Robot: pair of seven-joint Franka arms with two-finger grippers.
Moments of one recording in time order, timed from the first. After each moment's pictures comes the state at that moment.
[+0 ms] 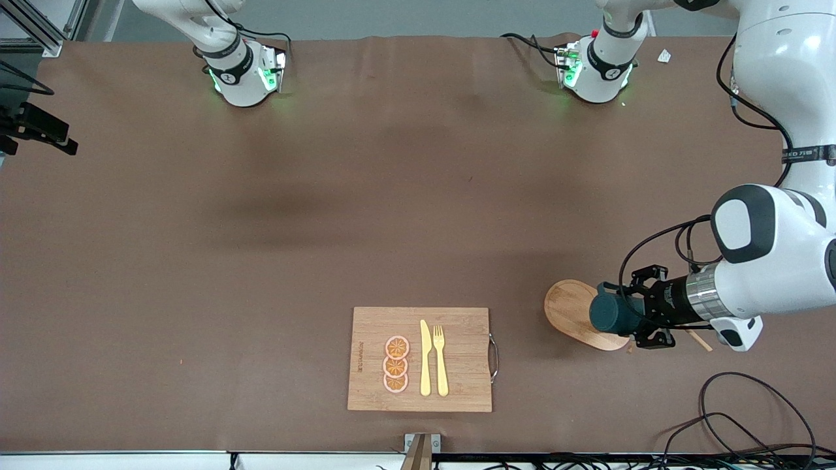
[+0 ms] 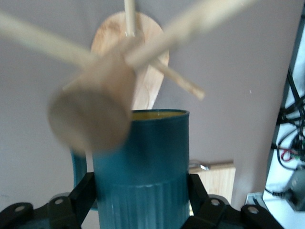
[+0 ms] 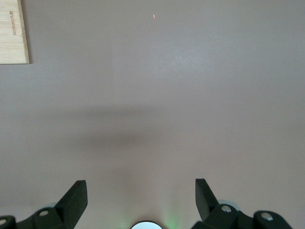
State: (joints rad) left arm 0.07 0.62 -0.23 -1.30 -0.25 1.96 -1.45; right arm 0.02 -0.03 -0.10 -1.50 0.00 1.41 -0.06
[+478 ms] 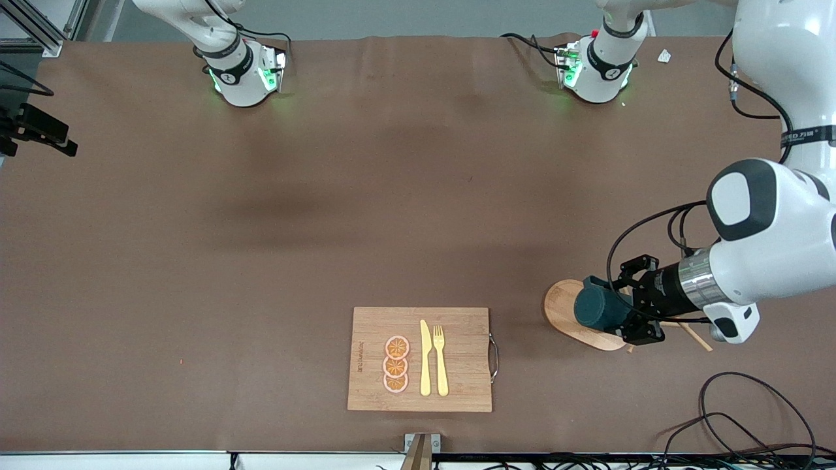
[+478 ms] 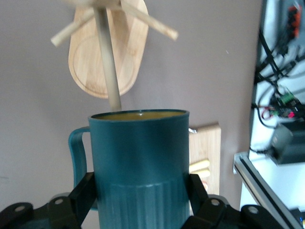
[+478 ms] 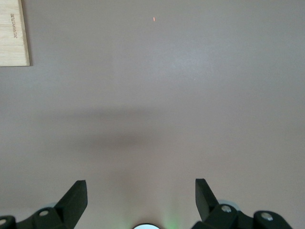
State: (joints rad) left arm 0.07 0.55 -0.30 -1.28 -0.25 1.95 -1.45; right arm 0.02 -0.03 -0.10 -1.51 0.00 1.43 -0.06
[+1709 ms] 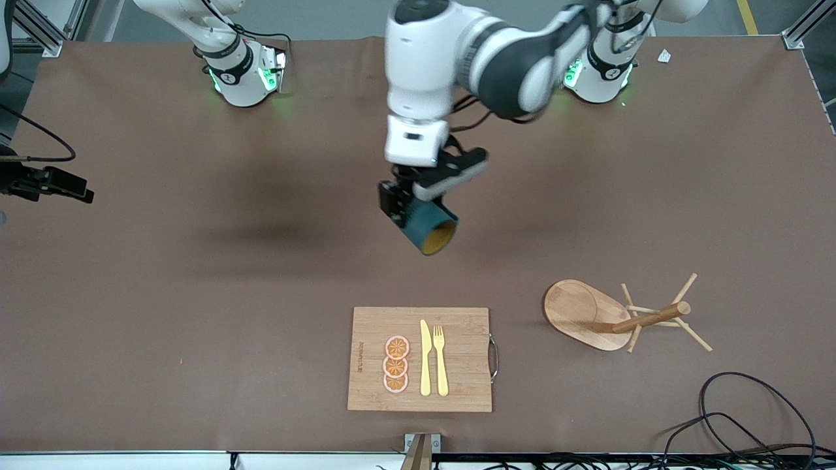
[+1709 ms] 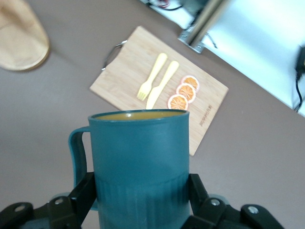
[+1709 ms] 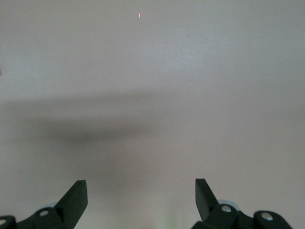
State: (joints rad) left arm -0.67 0.52 -0.32 -1.32 0.59 2.04 -1.65; right arm -0.03 0.10 -0.10 -1.56 0.00 1.57 -0.07
